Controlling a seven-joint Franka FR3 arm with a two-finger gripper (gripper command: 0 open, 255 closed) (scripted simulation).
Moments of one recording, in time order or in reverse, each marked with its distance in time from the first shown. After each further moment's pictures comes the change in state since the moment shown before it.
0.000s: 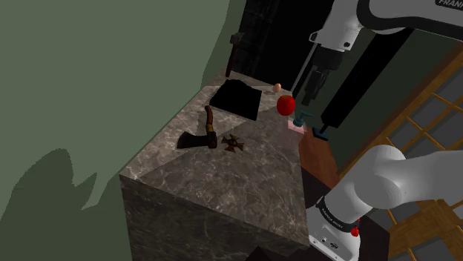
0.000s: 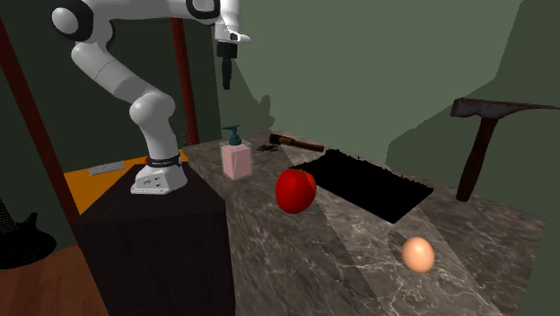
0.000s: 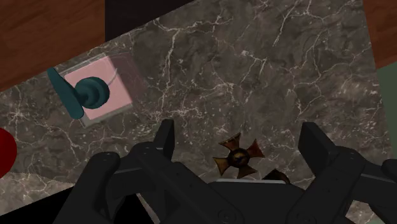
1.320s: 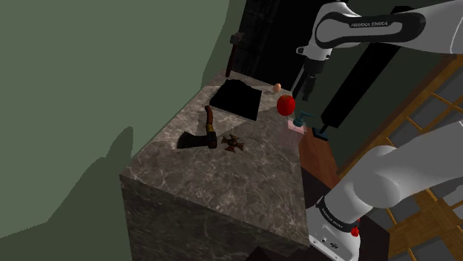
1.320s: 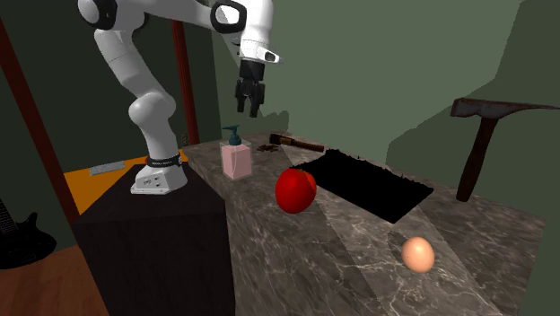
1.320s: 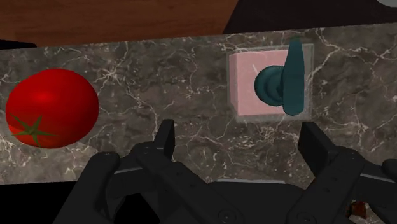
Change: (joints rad) arm -0.032 0.403 -0.350 0.154 -0.296 0.234 -0.625
